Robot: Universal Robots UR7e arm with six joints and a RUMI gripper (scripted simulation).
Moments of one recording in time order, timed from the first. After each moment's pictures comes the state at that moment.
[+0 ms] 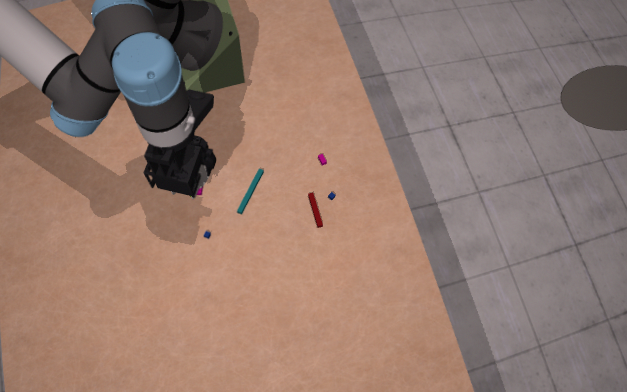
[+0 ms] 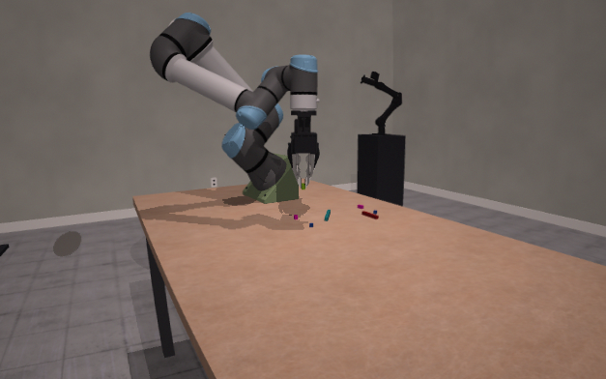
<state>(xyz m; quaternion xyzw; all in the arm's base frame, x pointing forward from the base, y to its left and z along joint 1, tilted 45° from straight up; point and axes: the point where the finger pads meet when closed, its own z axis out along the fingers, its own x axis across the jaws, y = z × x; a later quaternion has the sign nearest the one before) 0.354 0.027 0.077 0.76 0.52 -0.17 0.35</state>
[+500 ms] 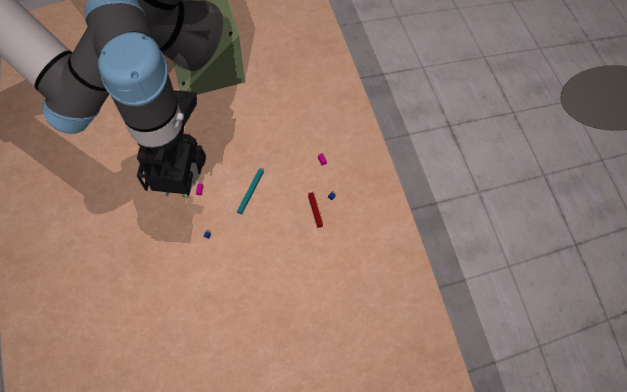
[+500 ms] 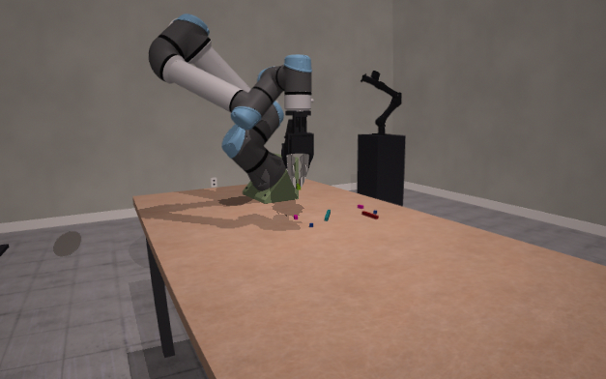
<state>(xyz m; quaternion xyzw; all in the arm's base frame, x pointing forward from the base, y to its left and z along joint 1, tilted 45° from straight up) 0.351 0.016 0.088 0.73 0.57 -0.19 0.34</state>
